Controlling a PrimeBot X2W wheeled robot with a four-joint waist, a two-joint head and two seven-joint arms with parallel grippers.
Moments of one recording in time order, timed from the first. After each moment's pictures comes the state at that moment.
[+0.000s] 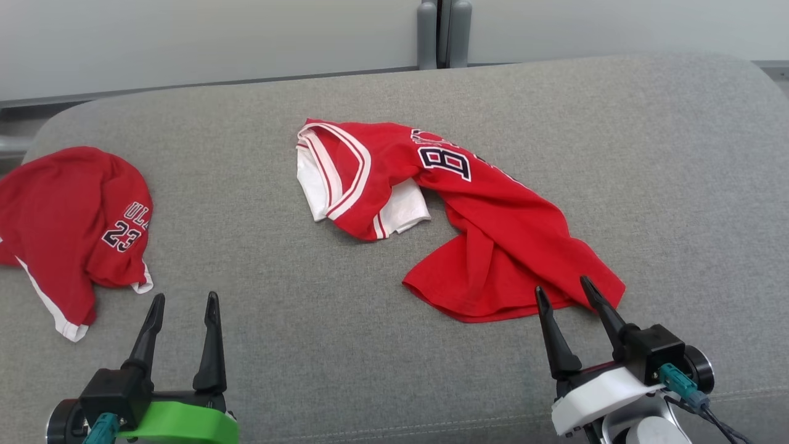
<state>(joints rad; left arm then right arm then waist) 0.02 0.32 -0.27 0.04 -0.44 0.14 -0.26 -0.04 -0.05 0.16 0.18 0.13 0.13 -0.26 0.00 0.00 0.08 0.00</state>
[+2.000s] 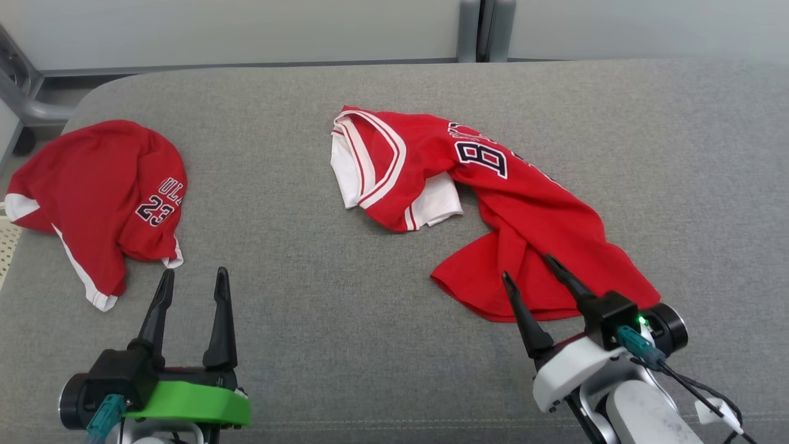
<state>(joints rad) -0.01 0.23 -0.20 0.05 -0.37 0.04 -0.26 -0.12 -0.09 0.25 0.22 0.08 0.13 -0.20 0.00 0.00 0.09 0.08</state>
